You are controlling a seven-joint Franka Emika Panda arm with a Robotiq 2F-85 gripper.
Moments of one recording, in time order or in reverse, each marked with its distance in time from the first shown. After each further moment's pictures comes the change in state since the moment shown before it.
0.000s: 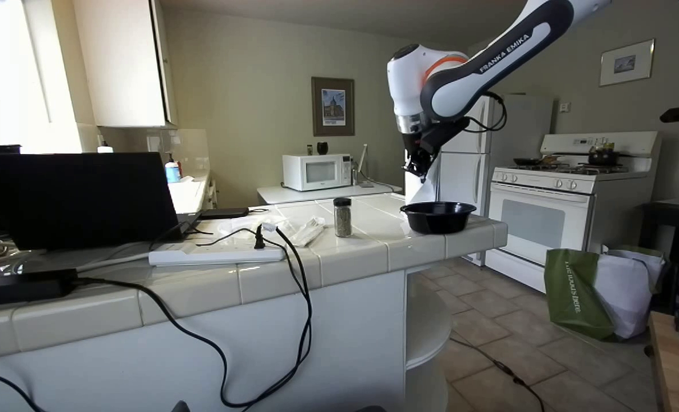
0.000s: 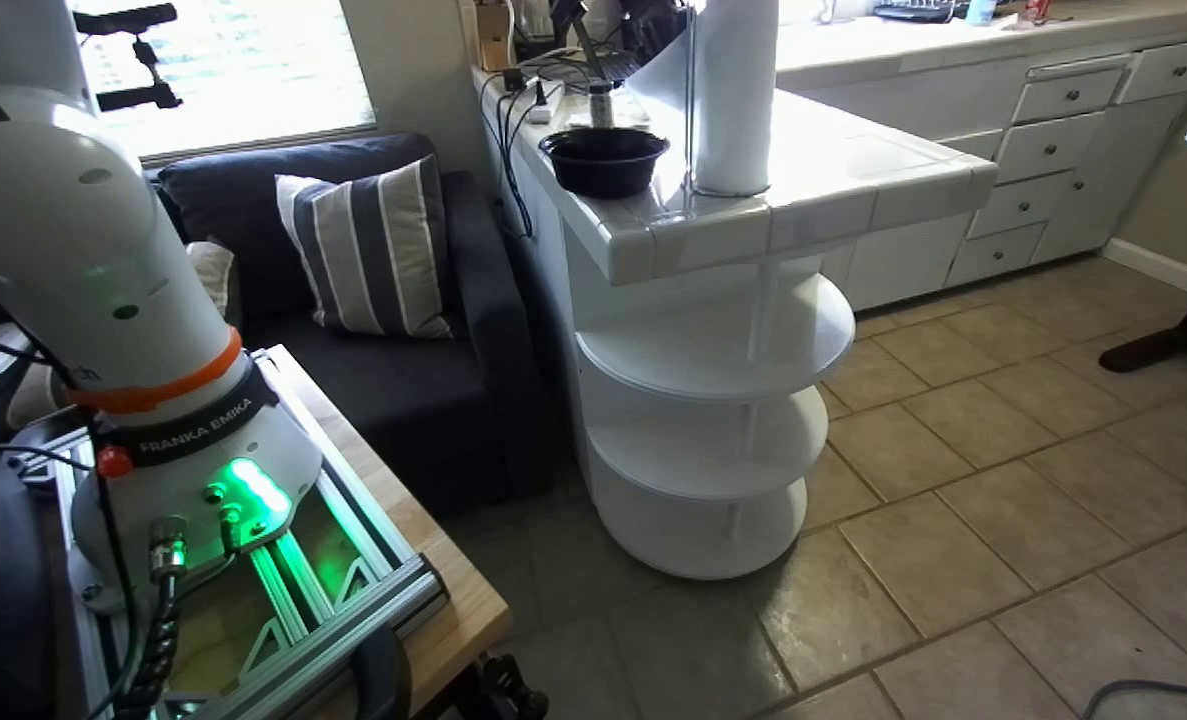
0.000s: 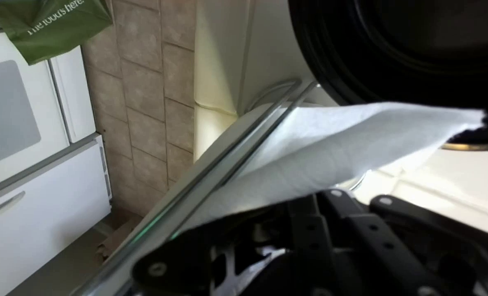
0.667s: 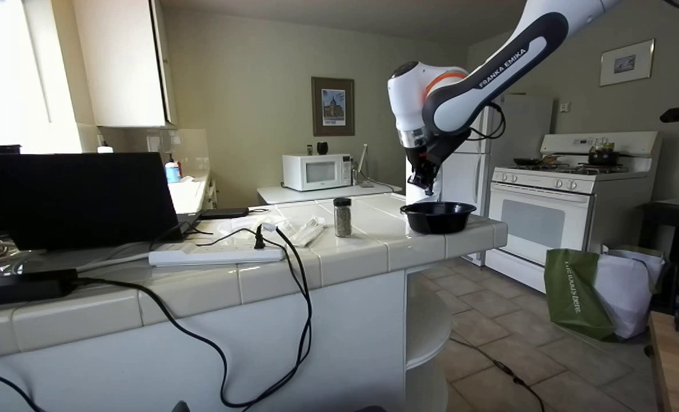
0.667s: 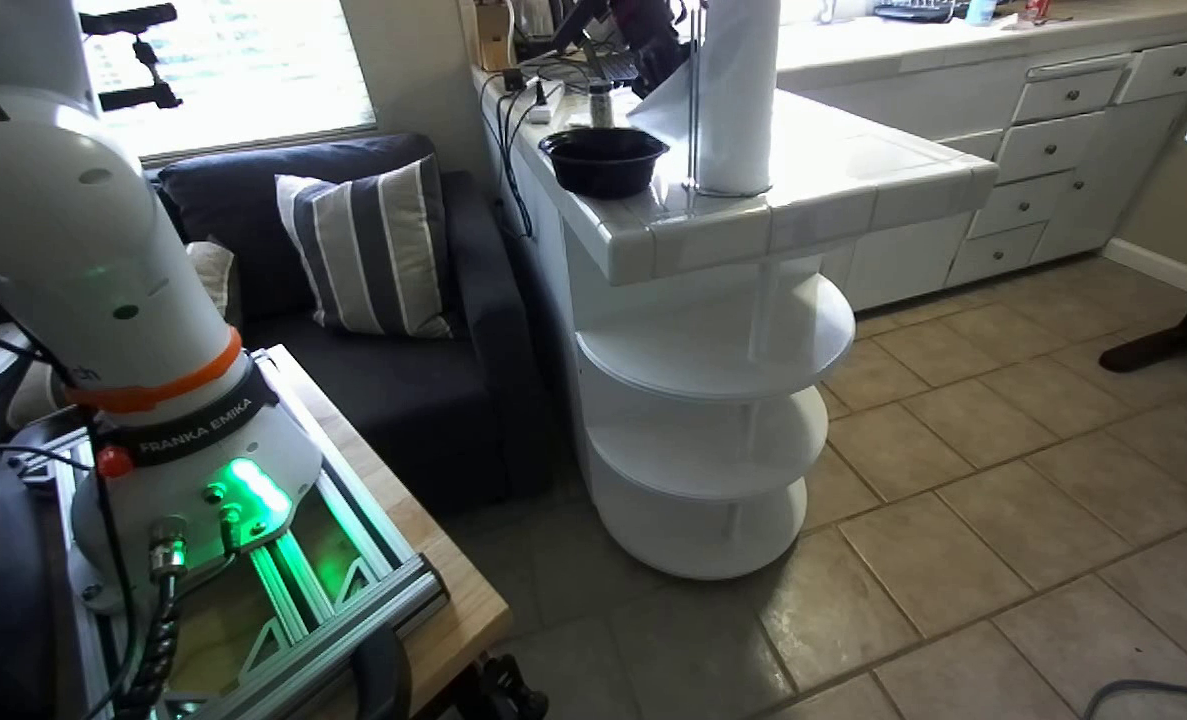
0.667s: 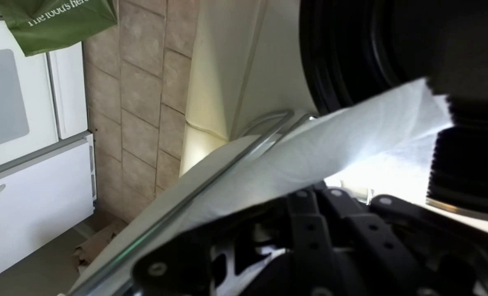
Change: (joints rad) arm 0.000 0.031 -0.013 -0.035 -0.008 0.021 -0.075
